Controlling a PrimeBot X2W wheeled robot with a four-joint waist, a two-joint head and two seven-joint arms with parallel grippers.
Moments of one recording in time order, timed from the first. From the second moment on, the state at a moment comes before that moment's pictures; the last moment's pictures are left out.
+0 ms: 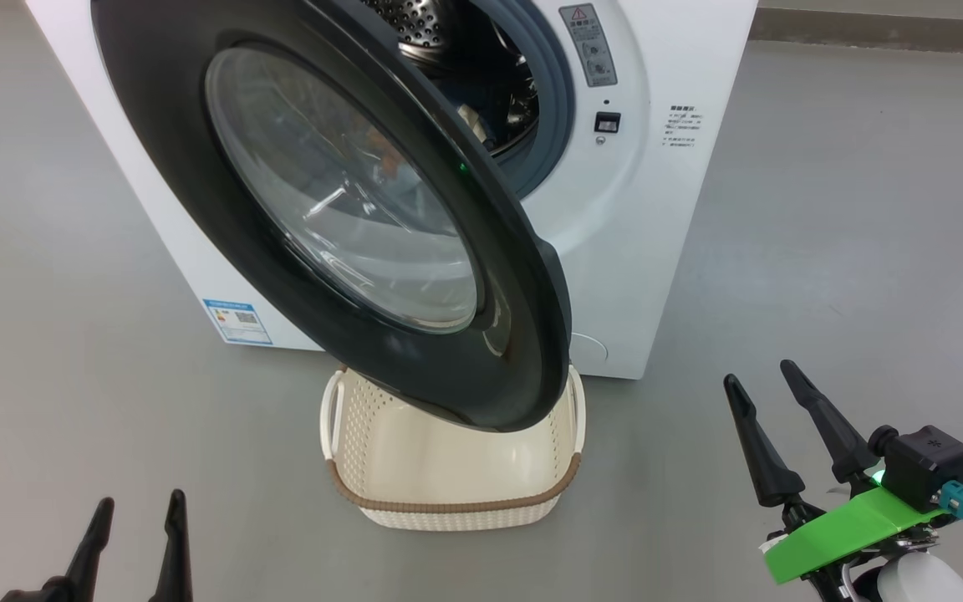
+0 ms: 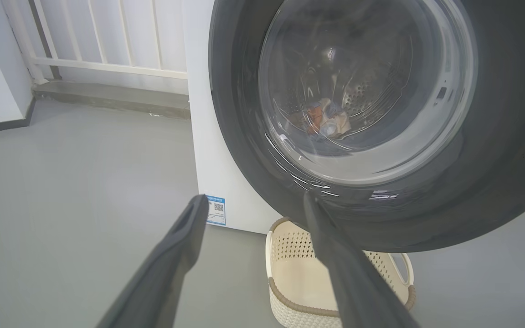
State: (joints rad) left arm 0.03 0.19 0.00 0.27 -0.36 -0.13 -0.25; right arm -0.11 -0.25 0.25 0.19 0.47 0.13 -0.25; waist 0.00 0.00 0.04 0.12
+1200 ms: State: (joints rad) left arm 0.05 0.14 0.02 0.25 -0.33 -0.13 -0.25; right arm -0.40 -0.21 0.37 -0.01 0.47 0.13 -0.25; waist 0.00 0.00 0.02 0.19
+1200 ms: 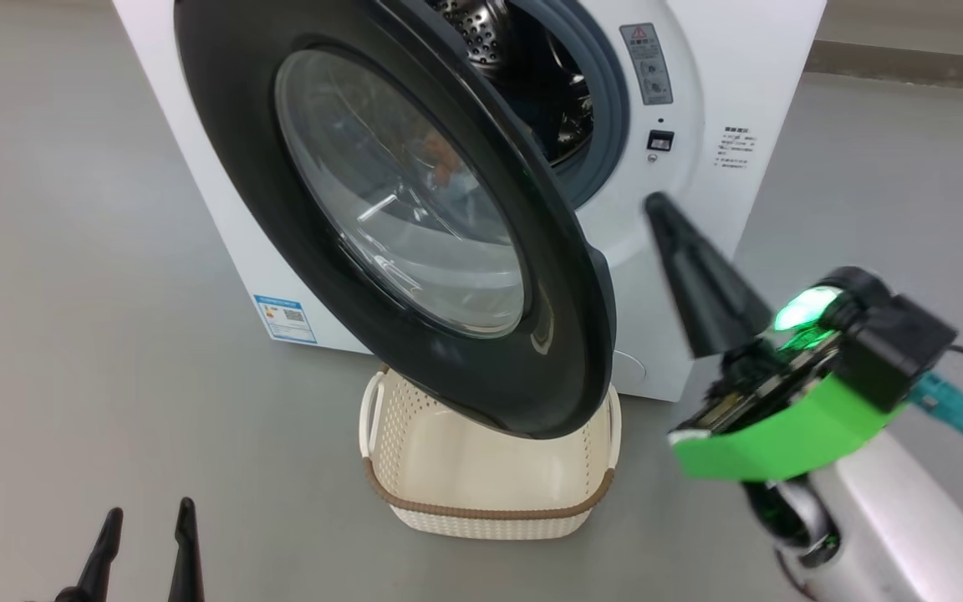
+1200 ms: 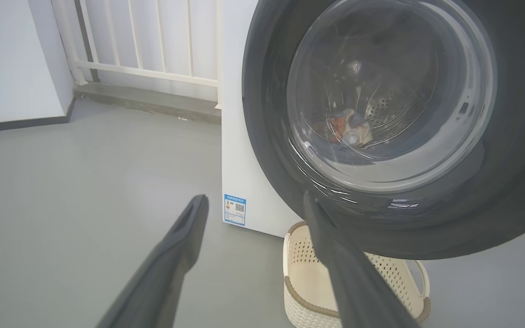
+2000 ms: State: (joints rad) left arm 0.06 0.13 0.03 0.24 -0.32 -0.13 -0.25; right arm -0.35 -0.16 0.71 0.25 0.57 0.13 -0.26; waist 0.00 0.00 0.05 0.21
